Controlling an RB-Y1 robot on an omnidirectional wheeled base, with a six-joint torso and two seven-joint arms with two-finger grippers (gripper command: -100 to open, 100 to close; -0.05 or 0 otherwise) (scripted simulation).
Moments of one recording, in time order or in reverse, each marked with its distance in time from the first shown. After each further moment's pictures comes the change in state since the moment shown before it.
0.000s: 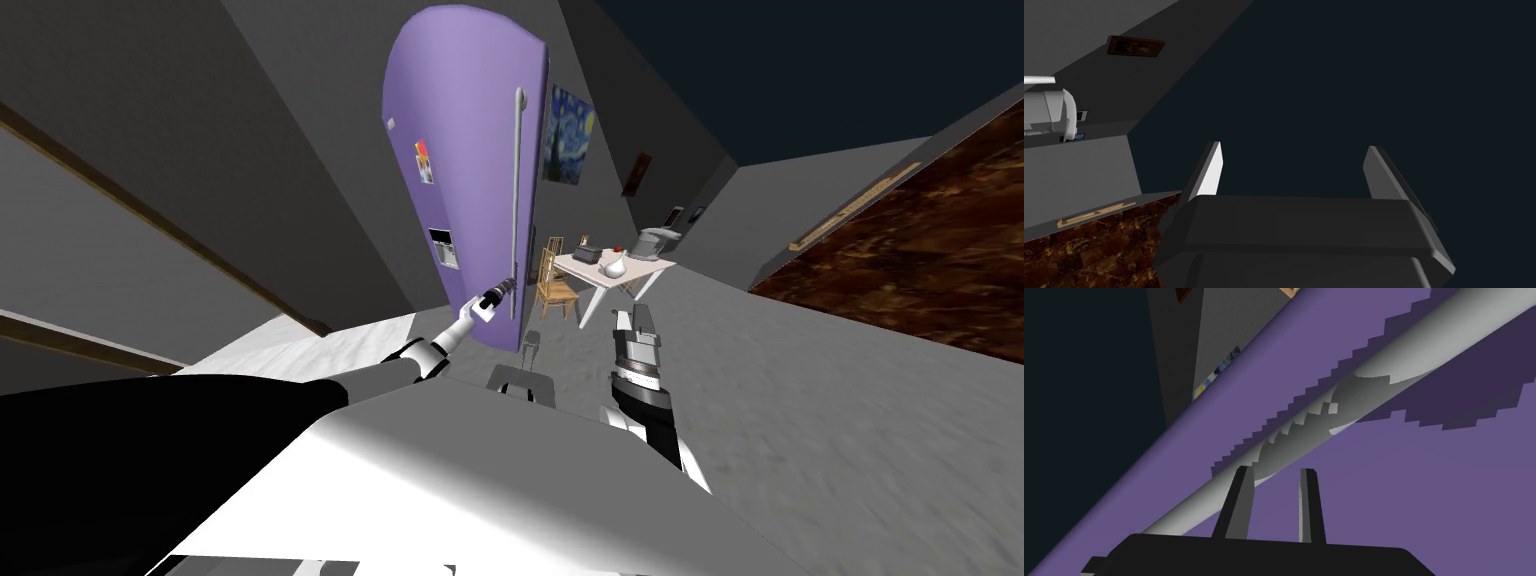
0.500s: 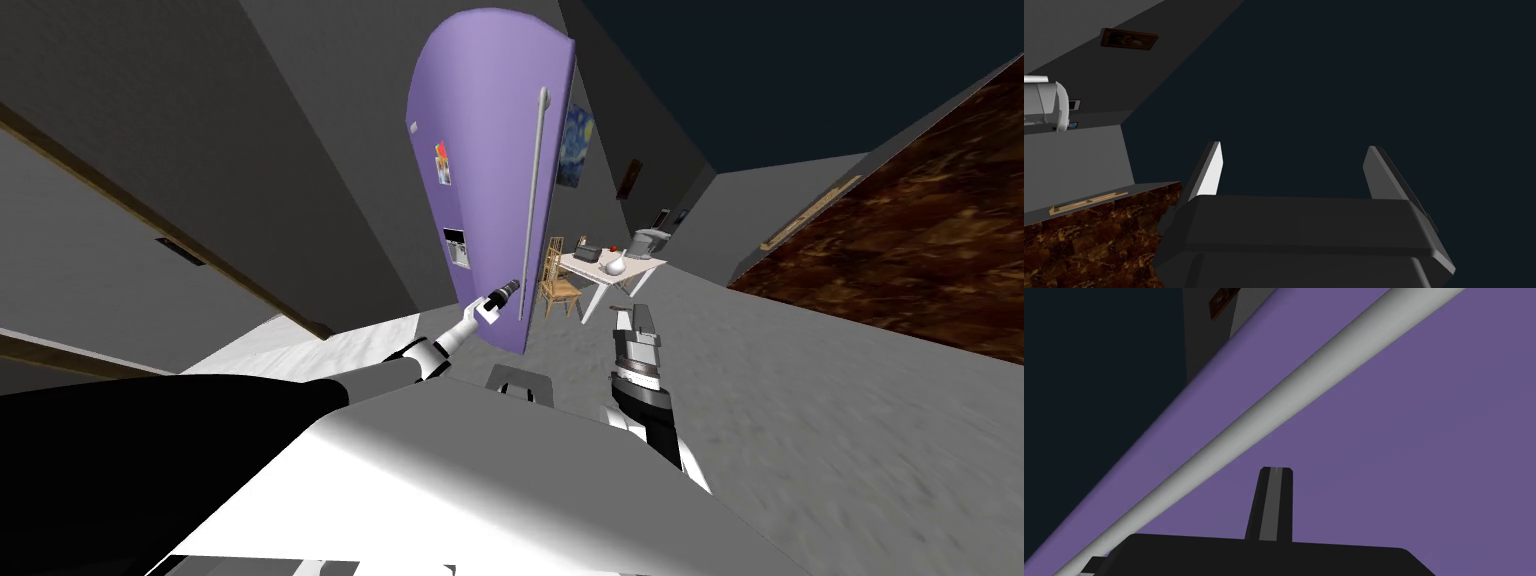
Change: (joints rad) left arm -0.007 -0.005 -0.077 -0.034 0.012 0.000 0.022; right arm 0.000 0.000 0.000 0.000 0.000 0.000 0.000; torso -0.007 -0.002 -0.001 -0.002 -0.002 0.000
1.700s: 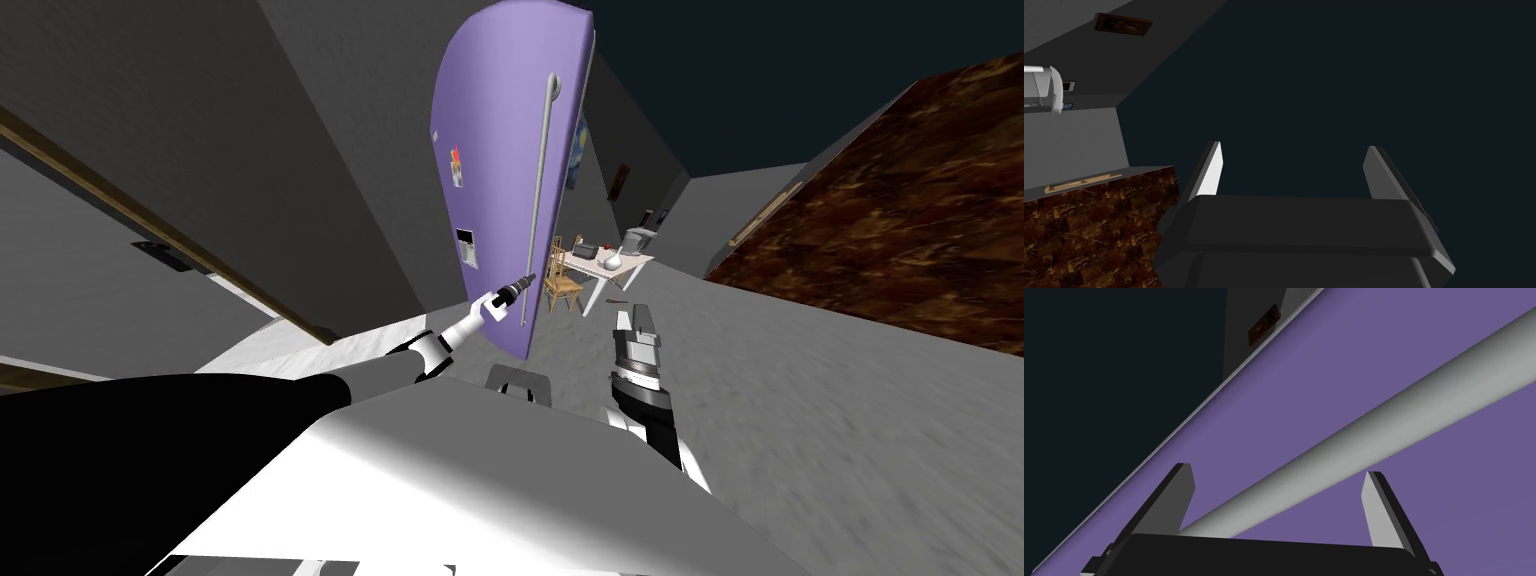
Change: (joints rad) left arm -0.072 0.010 -0.114 -0.069 0.038 0.081 0.048; right arm 0.001 0.000 0.000 0.000 0.000 0.000 0.000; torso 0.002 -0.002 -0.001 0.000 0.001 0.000
